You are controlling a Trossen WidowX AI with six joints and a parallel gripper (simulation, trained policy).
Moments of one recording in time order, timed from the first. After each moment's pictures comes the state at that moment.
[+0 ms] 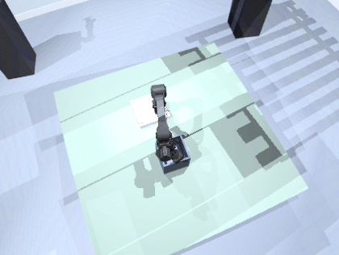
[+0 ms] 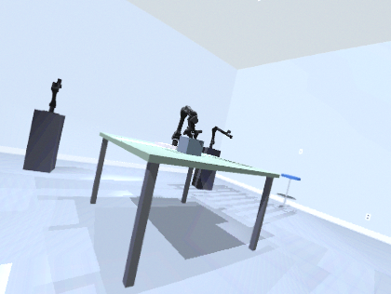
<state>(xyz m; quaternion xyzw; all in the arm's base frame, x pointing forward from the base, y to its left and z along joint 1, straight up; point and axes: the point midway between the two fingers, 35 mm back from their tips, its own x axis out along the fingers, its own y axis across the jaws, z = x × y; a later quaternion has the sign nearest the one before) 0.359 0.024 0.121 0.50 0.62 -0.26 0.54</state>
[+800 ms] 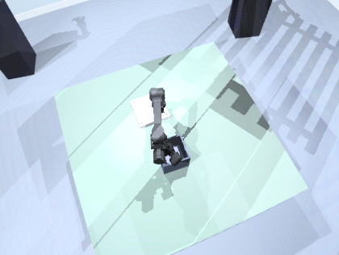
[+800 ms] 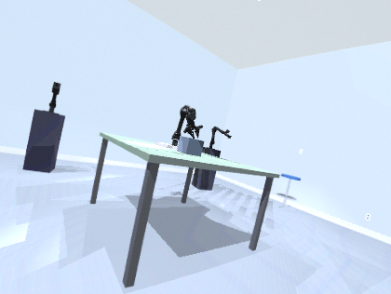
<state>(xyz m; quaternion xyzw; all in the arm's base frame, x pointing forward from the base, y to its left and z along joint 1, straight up) 0.384 0.021 0.154 0.56 0.62 -0.18 0.52</state>
